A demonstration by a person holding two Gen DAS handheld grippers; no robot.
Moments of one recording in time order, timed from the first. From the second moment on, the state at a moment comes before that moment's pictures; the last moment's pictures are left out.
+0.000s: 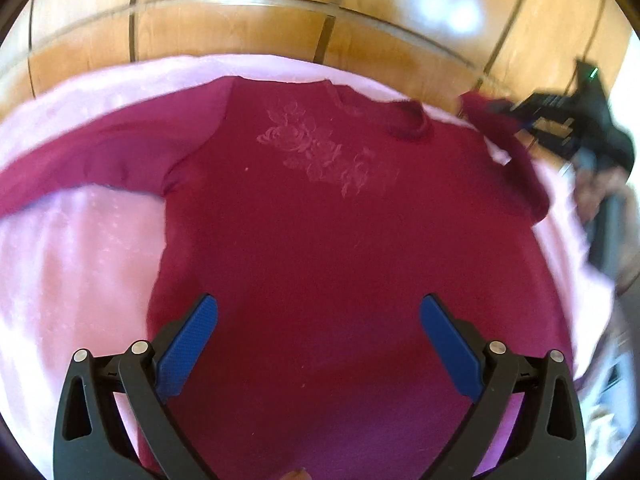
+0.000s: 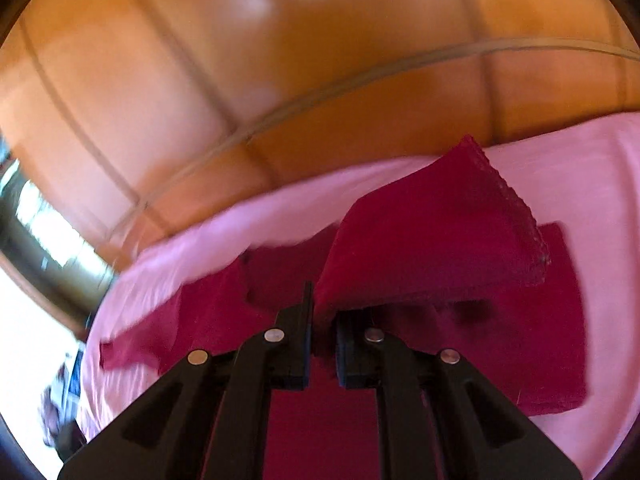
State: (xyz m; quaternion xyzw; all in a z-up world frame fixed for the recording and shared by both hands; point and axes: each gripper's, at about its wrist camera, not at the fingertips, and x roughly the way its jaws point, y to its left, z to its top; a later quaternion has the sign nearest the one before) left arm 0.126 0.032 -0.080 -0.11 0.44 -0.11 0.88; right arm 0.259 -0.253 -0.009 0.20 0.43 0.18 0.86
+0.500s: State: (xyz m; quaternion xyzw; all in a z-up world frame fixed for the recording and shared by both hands) left arm 0.187 0.040 -0.060 -0.19 0.46 -0.13 0.86; right arm 0.191 -0.233 -0.033 0.20 0.44 0.22 0.85
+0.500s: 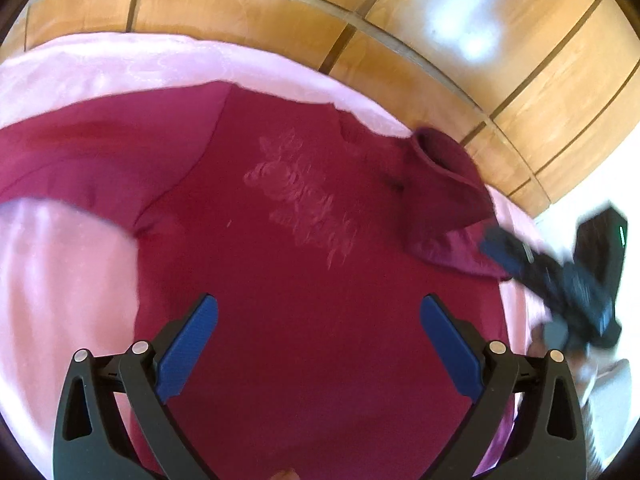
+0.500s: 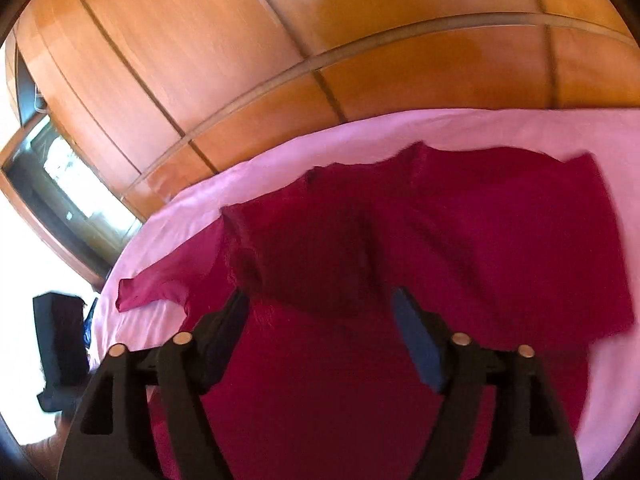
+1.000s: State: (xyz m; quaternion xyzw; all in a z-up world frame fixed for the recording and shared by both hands) left arm 0.278 -0.004 -0.090 -0.21 0.51 -0.12 0.83; right arm 0.135 -0.289 -0.076 0.18 0.45 0.14 0.86
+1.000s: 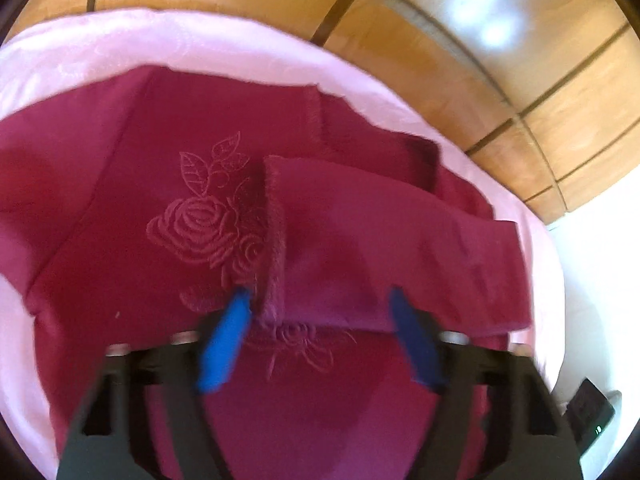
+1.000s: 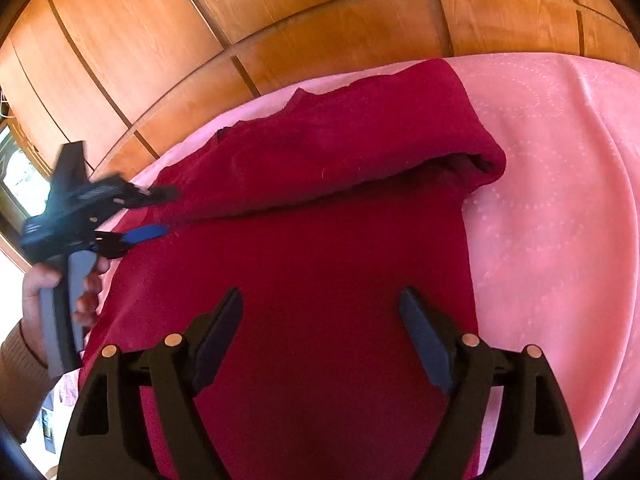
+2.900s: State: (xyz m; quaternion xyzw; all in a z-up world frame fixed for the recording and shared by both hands) left arm 0.105 0.368 -0.075 -0.45 0.29 0.19 0.82; right arm 0.241 -0.256 -0.094 0.01 0.46 0.03 0.89
